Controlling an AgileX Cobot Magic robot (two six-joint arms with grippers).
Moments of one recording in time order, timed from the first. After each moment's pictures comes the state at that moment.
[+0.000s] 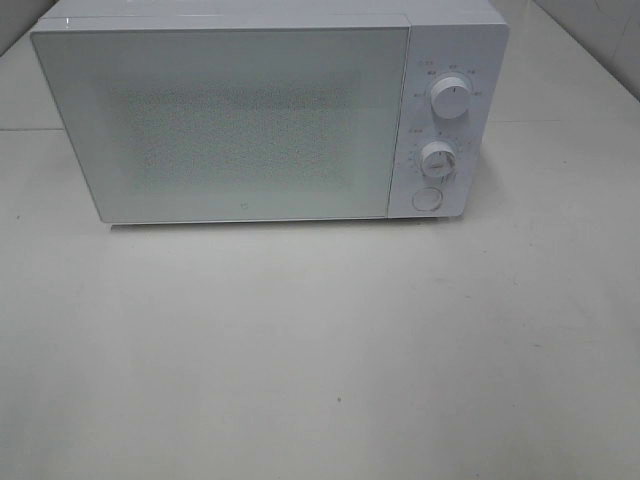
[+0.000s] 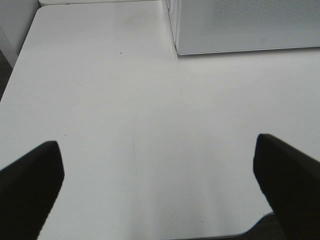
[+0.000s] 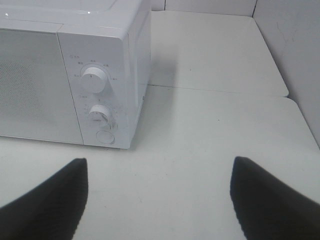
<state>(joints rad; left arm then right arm) -0.04 0.00 -0.52 -0.05 1.09 0.04 0.14 0.44 -0.55 -0.10 0.49 0.05</state>
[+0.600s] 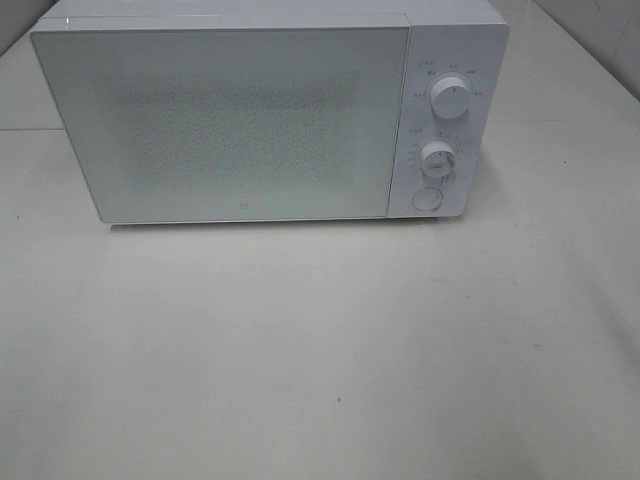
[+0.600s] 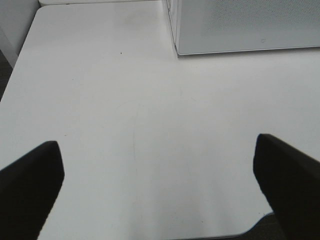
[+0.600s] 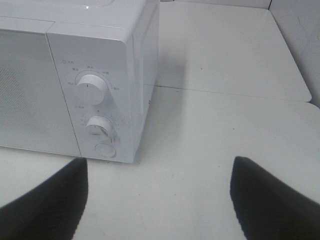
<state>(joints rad) -0.04 0.00 -0.52 -0.05 1.09 0.04 0.14 0.74 -0.55 -0.10 0.22 0.05</state>
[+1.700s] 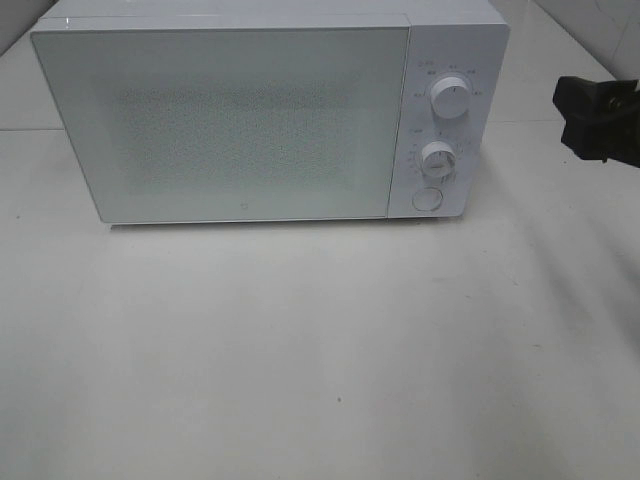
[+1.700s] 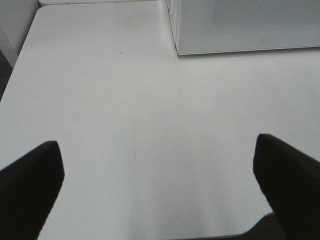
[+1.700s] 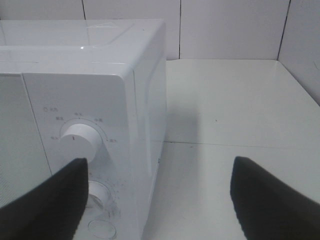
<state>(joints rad) -0.04 0.00 -0.52 -0.05 1.09 0.04 0.14 1.21 -0.34 0.01 -0.74 0.01</state>
